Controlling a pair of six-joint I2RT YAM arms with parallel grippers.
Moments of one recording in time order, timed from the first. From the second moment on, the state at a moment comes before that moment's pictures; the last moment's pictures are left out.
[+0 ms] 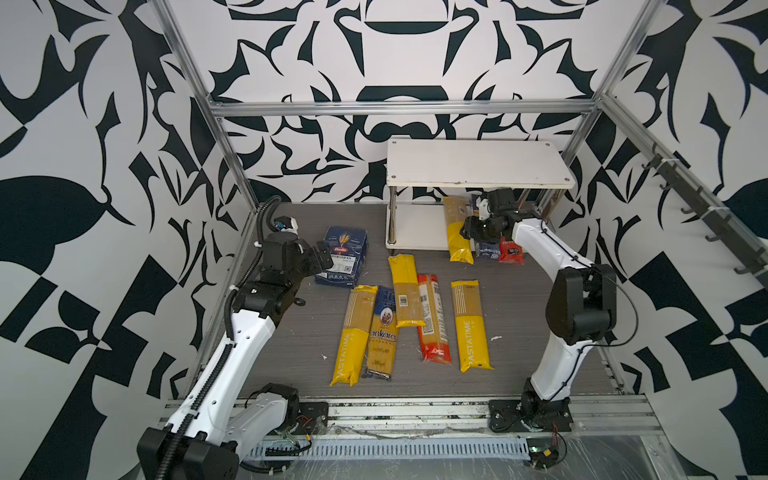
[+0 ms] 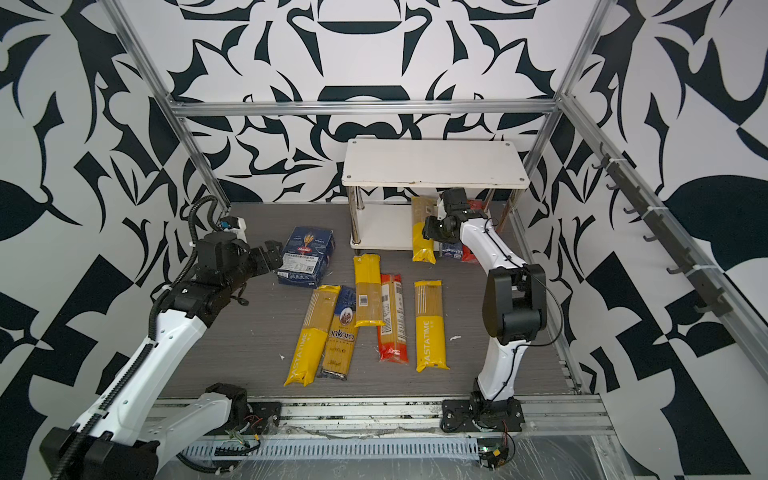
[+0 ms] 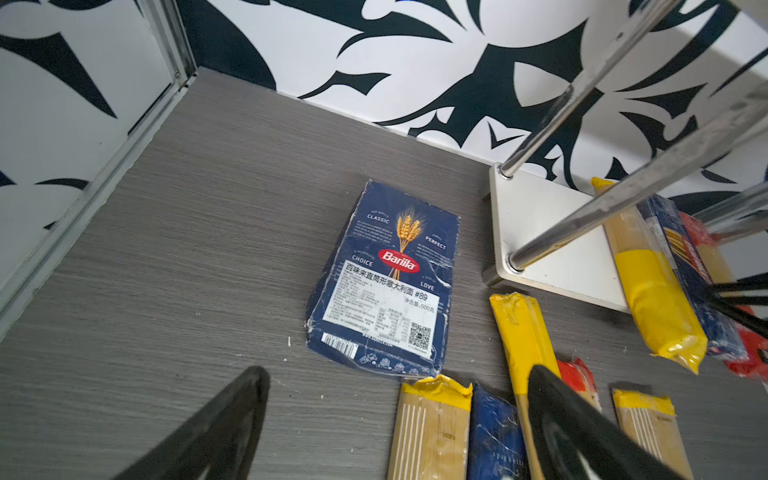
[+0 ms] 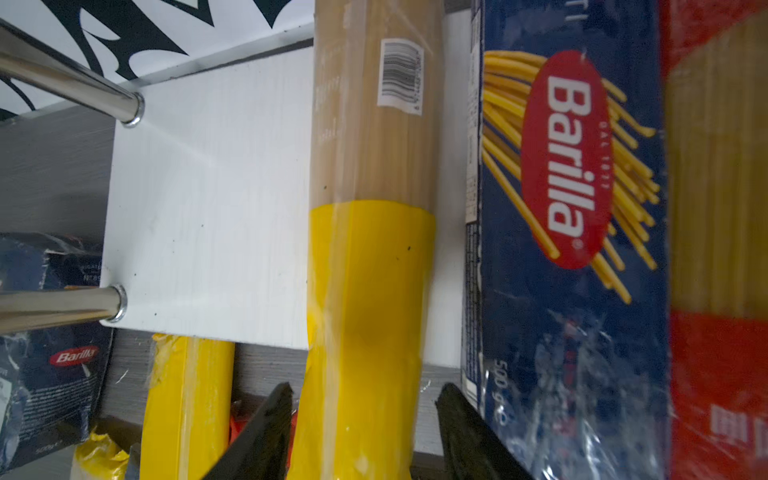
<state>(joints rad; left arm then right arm) -0.20 1.04 0.98 -0.48 -0.06 -0.42 0.13 1.84 1.54 -0.63 -0.19 0.30</state>
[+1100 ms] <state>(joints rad) 0.05 1.50 1.03 -0.32 0.20 -0.55 0.63 1.66 1.14 -0.30 -0.36 0.65</state>
